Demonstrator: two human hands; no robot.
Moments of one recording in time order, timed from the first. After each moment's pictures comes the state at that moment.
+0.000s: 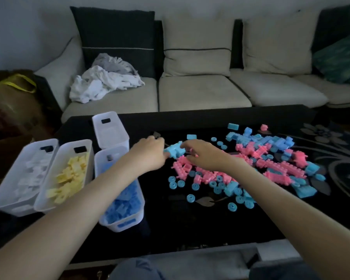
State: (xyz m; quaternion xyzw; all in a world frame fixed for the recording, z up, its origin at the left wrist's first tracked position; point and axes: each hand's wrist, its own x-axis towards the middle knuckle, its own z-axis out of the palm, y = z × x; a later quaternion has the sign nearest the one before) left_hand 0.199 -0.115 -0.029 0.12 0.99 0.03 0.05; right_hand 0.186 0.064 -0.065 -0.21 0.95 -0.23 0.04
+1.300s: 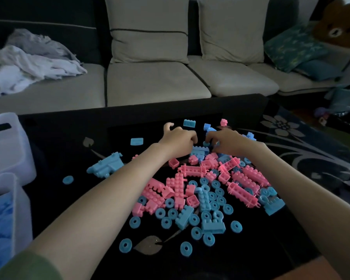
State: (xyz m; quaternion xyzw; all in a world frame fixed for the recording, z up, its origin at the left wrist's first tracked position) left_hand 0.055 0.097 -0.108 0.36 0.92 0.13 0.02; right_hand 0.093 0.276 -0.105 -0.02 0.99 -0.06 0.08
